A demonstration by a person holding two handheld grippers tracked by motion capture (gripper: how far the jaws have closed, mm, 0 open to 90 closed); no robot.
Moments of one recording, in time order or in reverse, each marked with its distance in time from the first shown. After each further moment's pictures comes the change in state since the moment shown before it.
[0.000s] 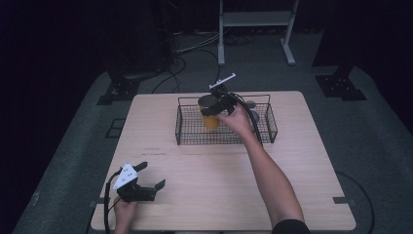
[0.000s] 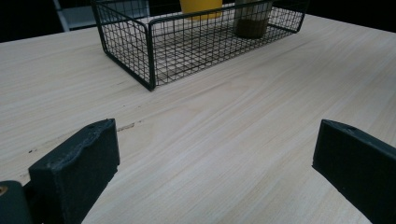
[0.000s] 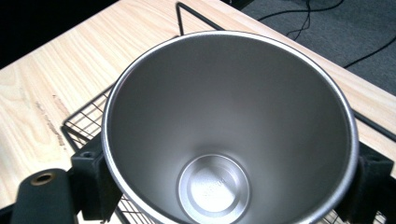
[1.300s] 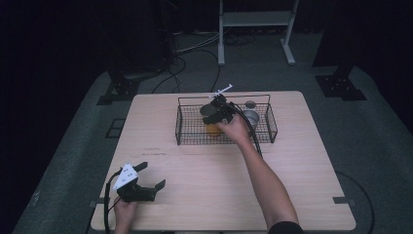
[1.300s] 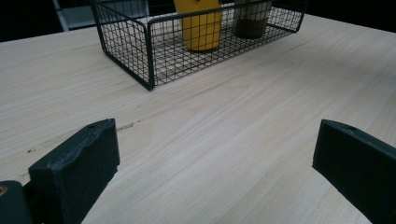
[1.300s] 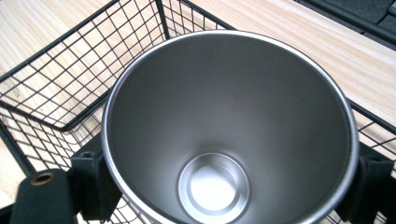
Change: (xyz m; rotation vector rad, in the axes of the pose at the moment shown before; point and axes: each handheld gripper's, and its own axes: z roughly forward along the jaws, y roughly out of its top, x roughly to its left) left arm -0.001 0.000 0.000 0.001 -0.003 -0.003; right arm -0.002 -0.027 0.032 0.046 -0.060 -0.006
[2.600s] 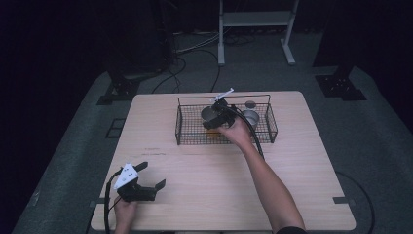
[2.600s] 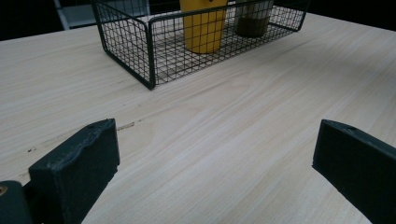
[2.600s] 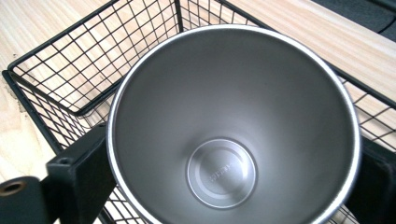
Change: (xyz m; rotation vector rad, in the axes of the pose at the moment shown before) left arm 0.001 0.000 0.001 0.002 0.004 -0.004; right arm 0.006 -0.012 -0.007 -0.014 0.015 -0.019
